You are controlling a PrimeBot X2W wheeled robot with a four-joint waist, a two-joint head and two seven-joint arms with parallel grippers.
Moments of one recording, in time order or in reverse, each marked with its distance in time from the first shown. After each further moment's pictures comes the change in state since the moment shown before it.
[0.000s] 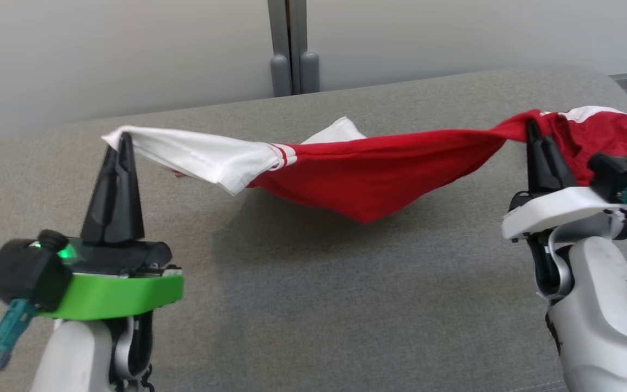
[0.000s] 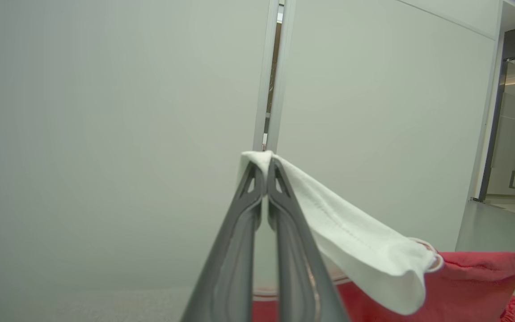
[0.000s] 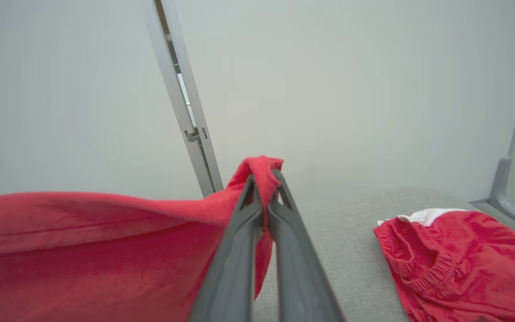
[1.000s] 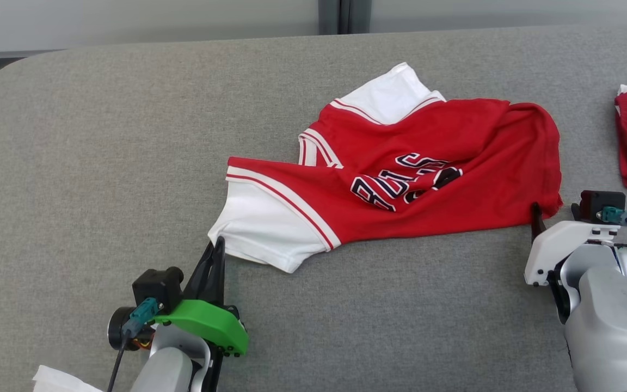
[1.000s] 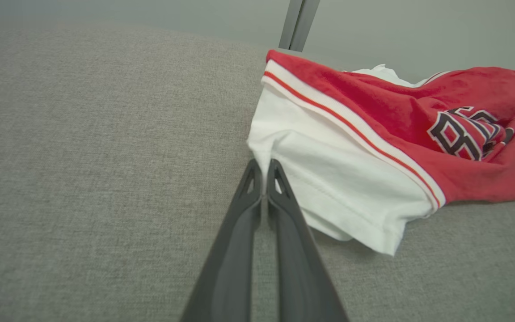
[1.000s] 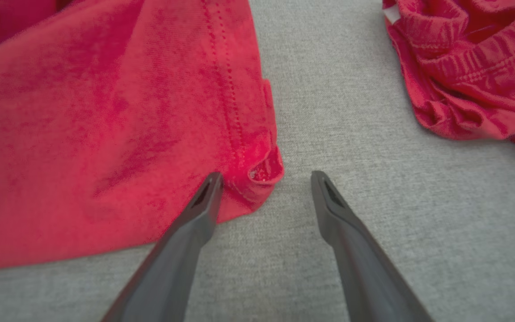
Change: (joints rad) left arm -0.050 -0.087 -0.150 0.623 -0.037 -0.026 -0.014; right arm -0.099 -0.007 -0.309 0.464 -0.428 0.000 0.136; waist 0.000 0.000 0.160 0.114
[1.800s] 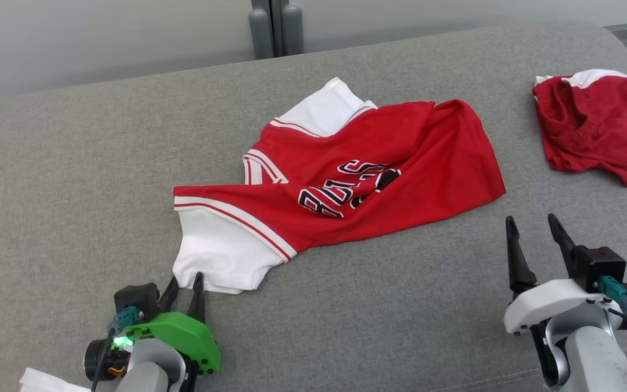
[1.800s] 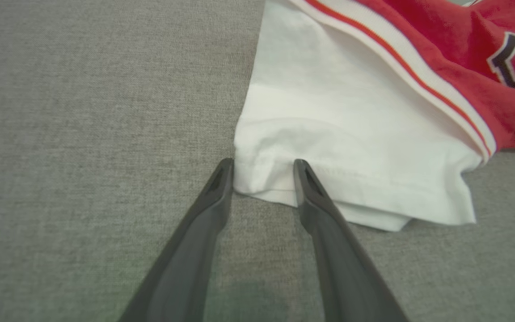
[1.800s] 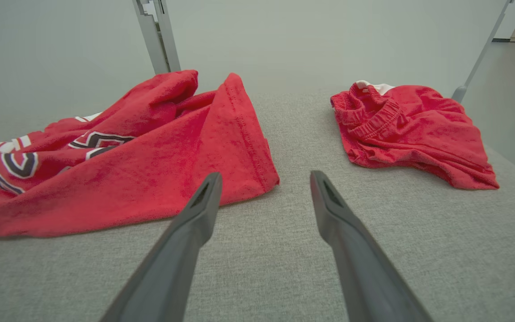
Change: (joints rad) left arm -0.029 0.021 0.074 0.213 -0.002 -0.004 0.077; right arm 0.390 0.046 0.265 -0.575 0.237 0.000 -0.137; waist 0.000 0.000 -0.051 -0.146
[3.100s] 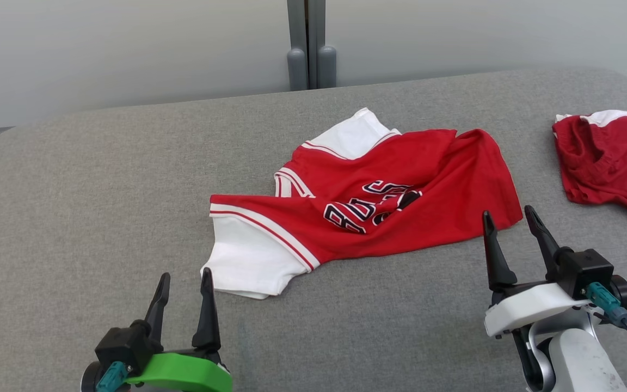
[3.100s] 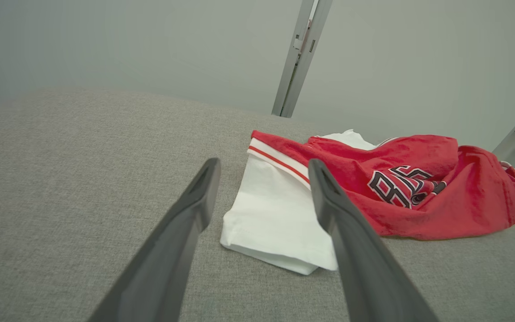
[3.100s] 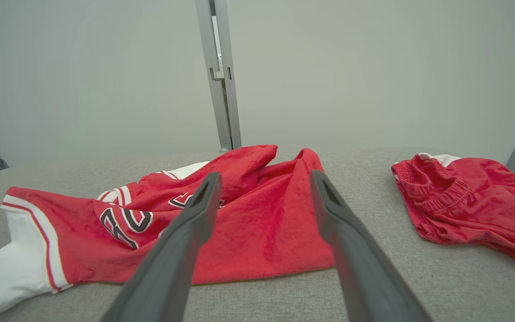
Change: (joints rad) left arm 0.294 -0.023 0.019 -0.539 0.028 0.064 -0.080; right arm 0.035 0.000 0.091 -0.105 0.051 0.000 -0.020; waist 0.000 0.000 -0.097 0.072
